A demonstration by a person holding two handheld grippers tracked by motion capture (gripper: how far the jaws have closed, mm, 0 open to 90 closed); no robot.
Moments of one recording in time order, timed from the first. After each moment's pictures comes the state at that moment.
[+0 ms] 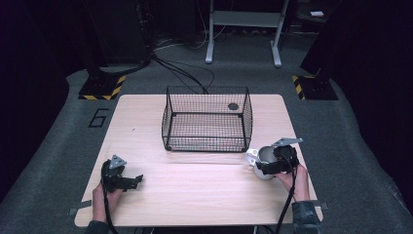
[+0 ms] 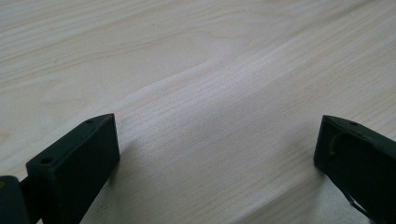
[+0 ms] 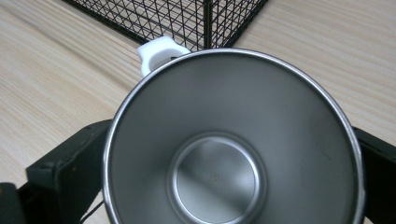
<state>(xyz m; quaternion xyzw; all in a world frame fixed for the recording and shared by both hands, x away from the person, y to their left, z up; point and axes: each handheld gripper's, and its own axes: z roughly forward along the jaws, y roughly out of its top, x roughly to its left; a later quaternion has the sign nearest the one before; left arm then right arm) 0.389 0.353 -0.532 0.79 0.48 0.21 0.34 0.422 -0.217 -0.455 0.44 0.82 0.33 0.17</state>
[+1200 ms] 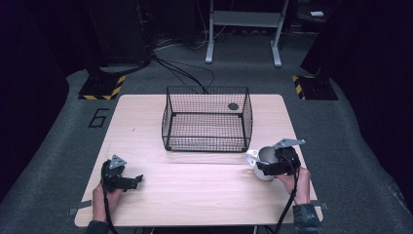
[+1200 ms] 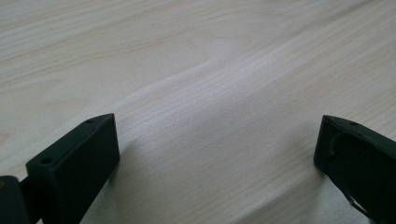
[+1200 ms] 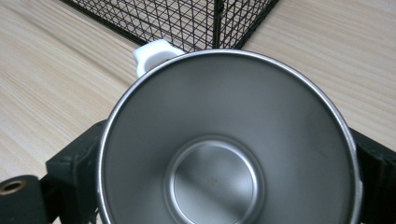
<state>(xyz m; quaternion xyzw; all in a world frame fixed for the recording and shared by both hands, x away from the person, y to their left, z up) 0.389 0.353 -0.532 0.79 0.48 0.21 0.34 0.410 -0.215 -0.446 0.44 0.81 0.34 0.17</state>
